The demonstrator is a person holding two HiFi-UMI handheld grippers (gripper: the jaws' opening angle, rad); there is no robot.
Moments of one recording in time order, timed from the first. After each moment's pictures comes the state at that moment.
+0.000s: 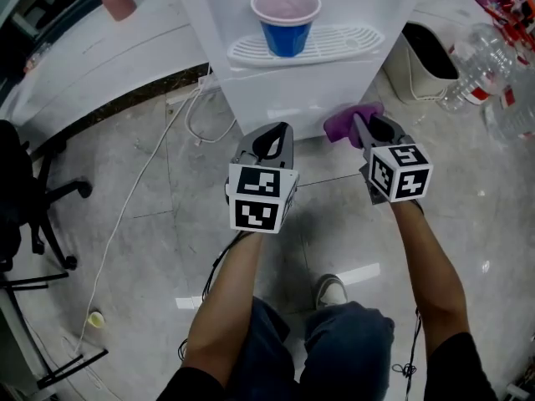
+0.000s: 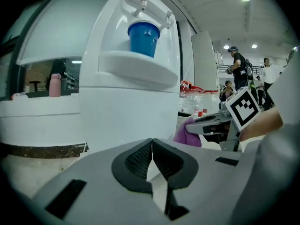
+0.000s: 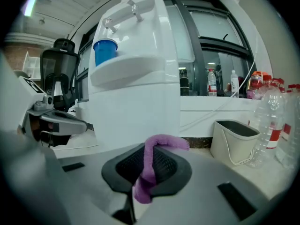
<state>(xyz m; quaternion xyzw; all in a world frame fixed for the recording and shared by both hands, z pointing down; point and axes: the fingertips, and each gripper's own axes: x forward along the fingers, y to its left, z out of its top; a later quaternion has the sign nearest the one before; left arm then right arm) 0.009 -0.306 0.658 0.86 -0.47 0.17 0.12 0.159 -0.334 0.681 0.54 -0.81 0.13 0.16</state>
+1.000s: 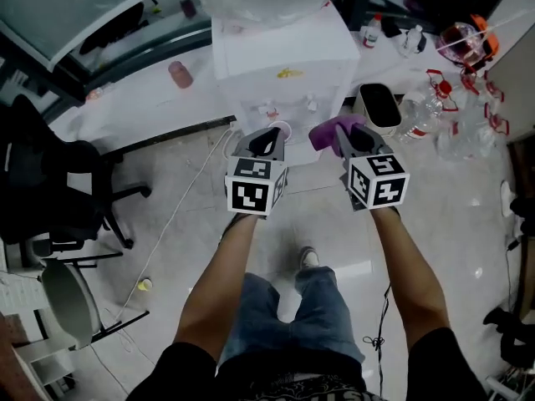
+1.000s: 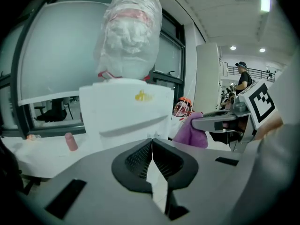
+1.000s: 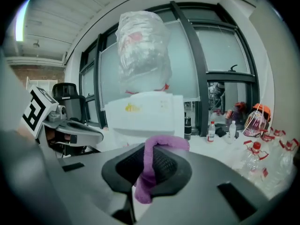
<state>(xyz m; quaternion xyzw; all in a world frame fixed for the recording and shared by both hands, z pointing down) 0.019 -0.281 0.237 0.84 -0.48 0.20 0.15 0.150 -0.287 0.235 0.52 -0.83 0.15 0.13</state>
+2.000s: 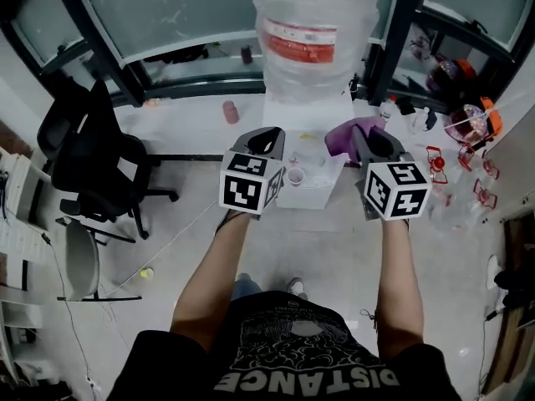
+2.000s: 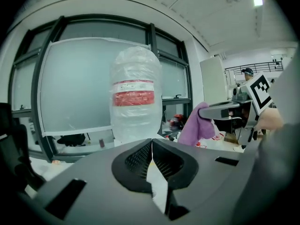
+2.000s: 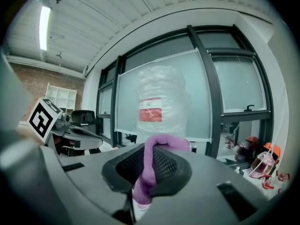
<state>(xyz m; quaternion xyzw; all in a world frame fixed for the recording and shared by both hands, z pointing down) -0.008 -0.250 -0.030 0.81 -0.56 0.15 0.08 0.148 -0.269 -0.057 0.47 -0.88 0.05 0.08</state>
